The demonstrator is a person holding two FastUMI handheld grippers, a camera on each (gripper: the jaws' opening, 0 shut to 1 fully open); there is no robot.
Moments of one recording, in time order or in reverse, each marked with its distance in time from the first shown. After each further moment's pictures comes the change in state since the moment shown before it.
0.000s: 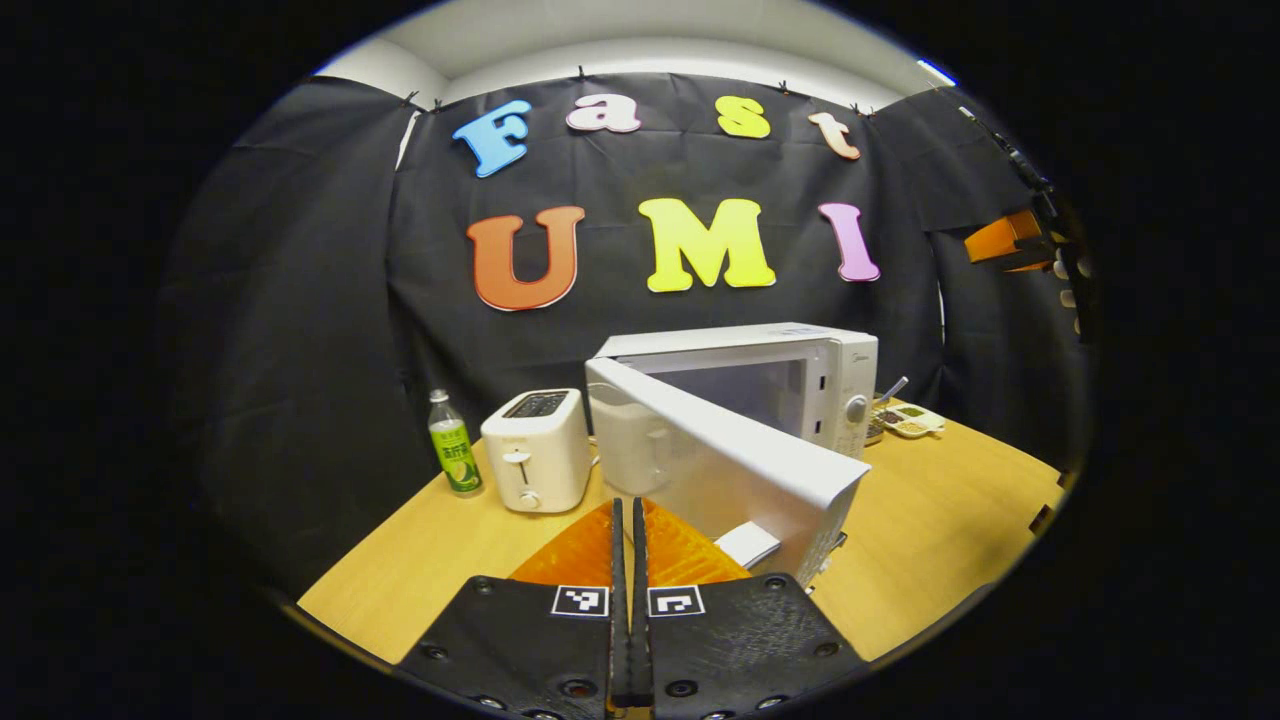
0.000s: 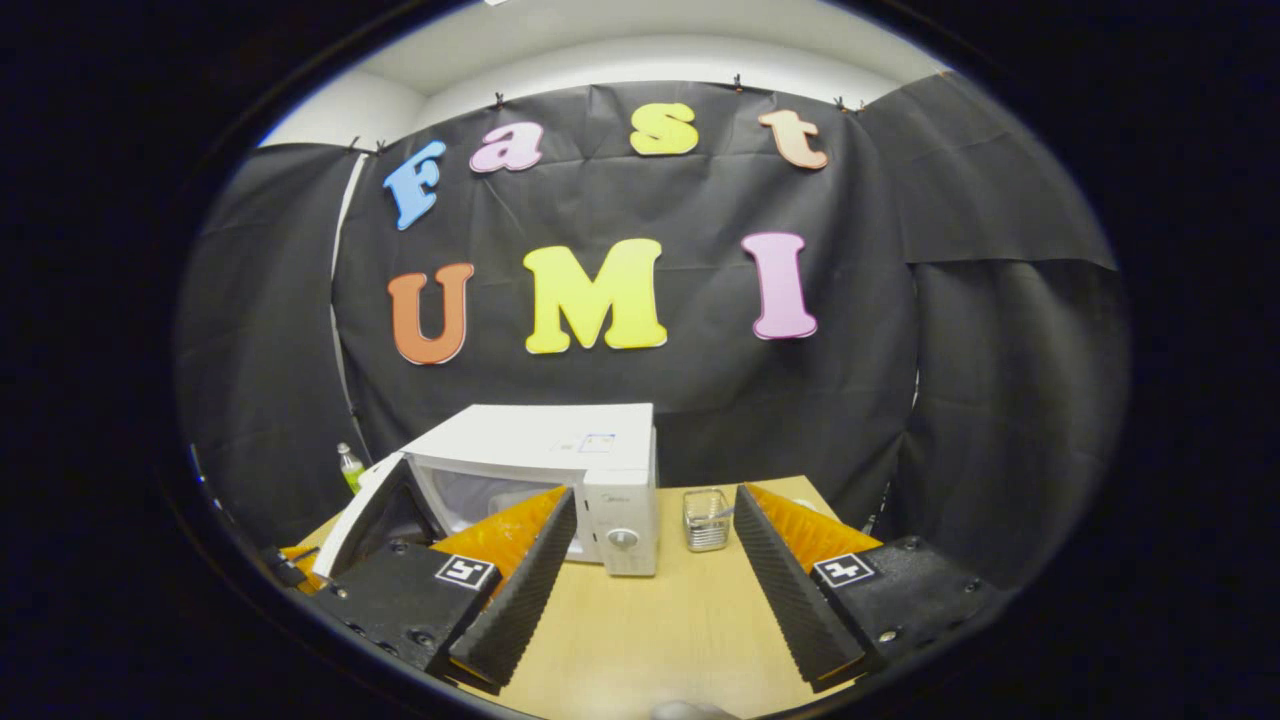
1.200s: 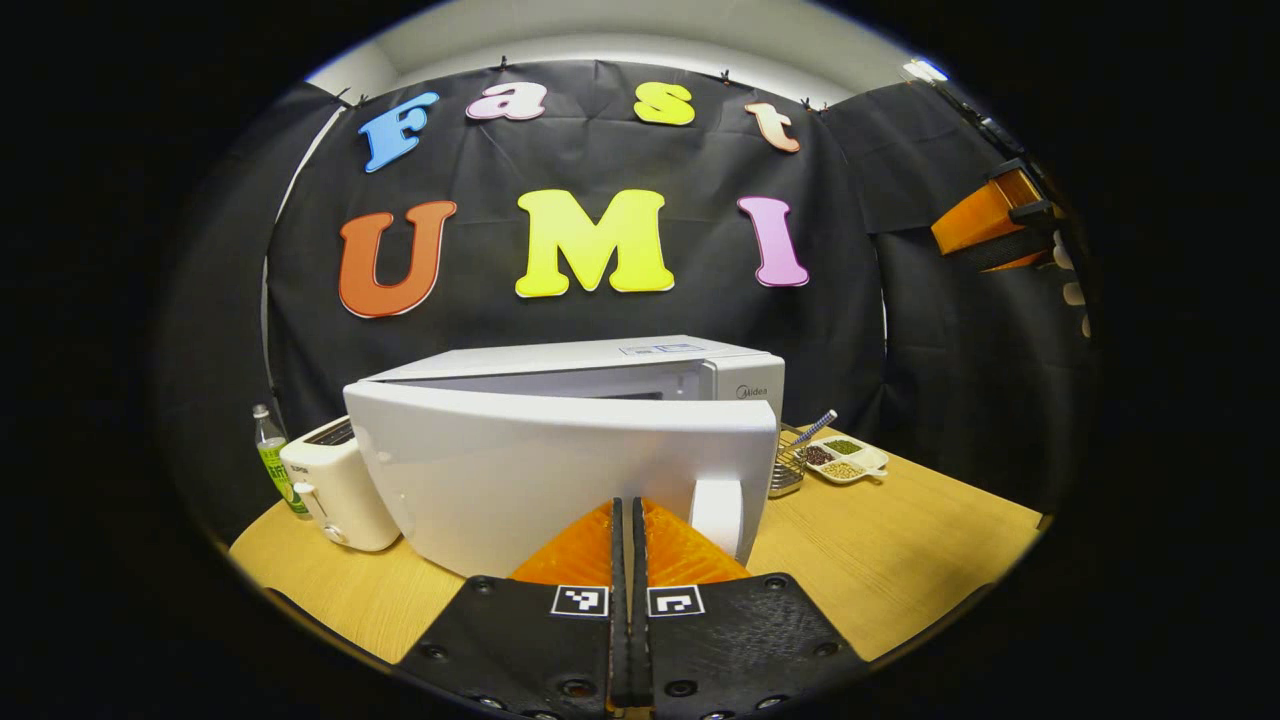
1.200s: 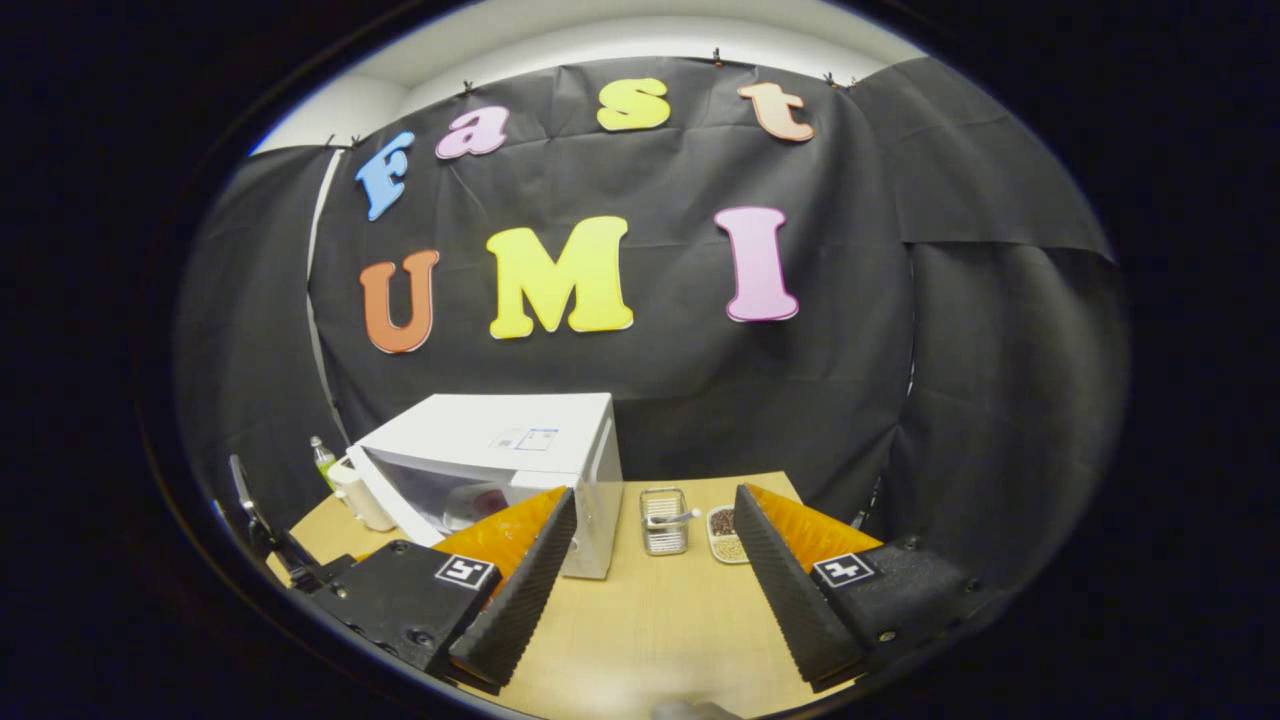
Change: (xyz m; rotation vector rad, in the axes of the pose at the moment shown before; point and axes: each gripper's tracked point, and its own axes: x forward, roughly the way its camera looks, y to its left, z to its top) left arm 0.135 -0.163 0.024 -0.009 -0.043 -0.169; right arm 0.045 -0.074 0.006 0.002 0.079 0.005
